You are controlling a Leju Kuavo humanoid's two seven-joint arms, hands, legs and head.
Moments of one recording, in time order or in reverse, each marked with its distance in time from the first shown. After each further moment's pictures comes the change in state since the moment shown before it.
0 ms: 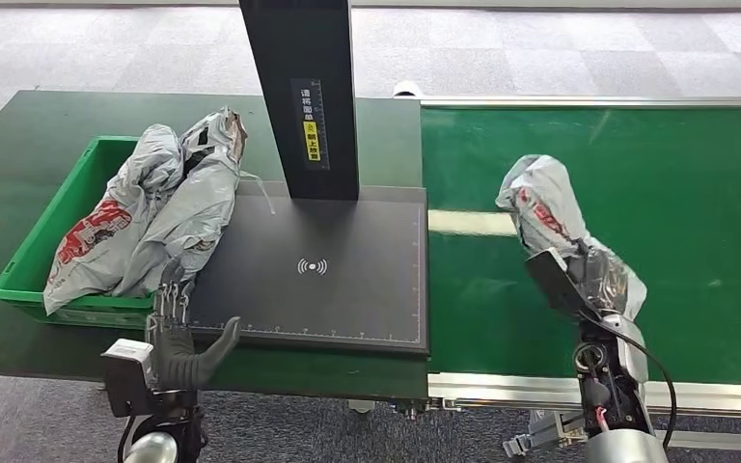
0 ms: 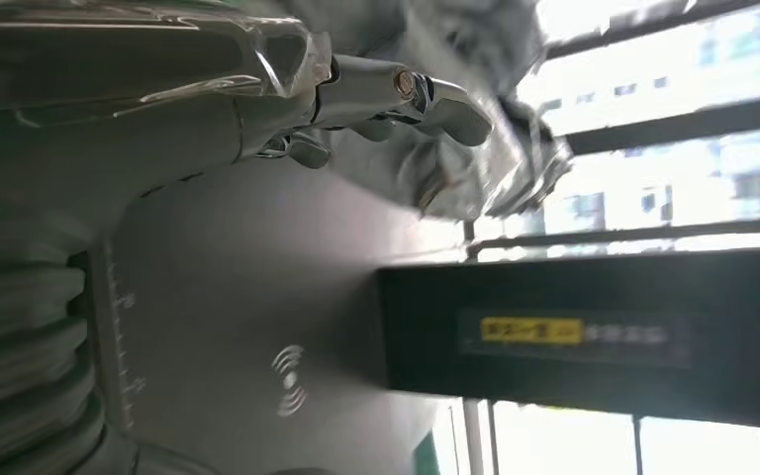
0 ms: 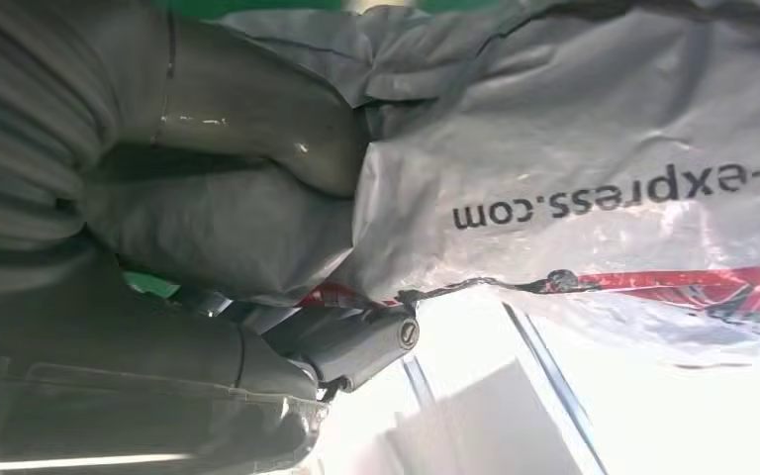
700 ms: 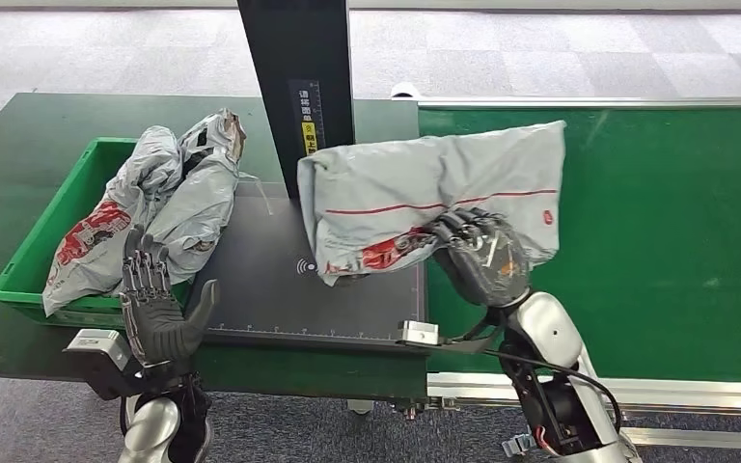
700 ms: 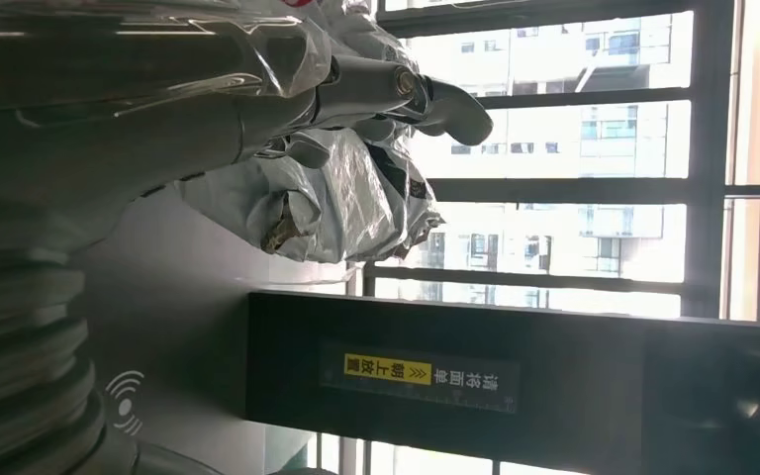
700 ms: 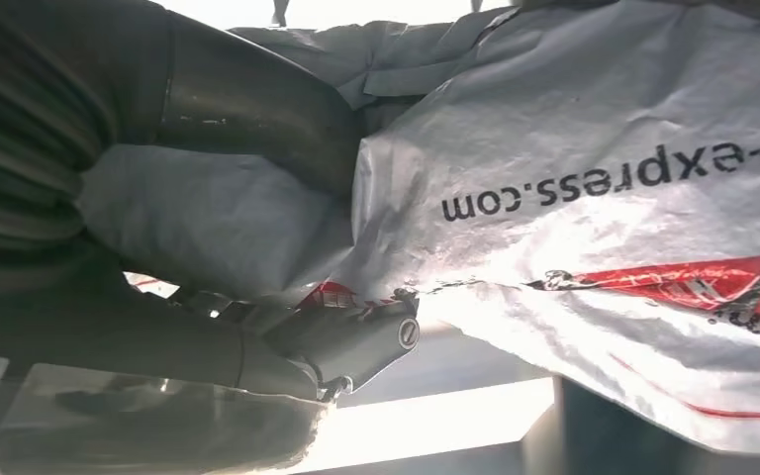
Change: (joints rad) left arm -0.133 0.019 -0.048 0.037 0.162 0.094 -0.132; right arm -0.005 0.010 0.581 -0.297 0.260 -0.098 -0.208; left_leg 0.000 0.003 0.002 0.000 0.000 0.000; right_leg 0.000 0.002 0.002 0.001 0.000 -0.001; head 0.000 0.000
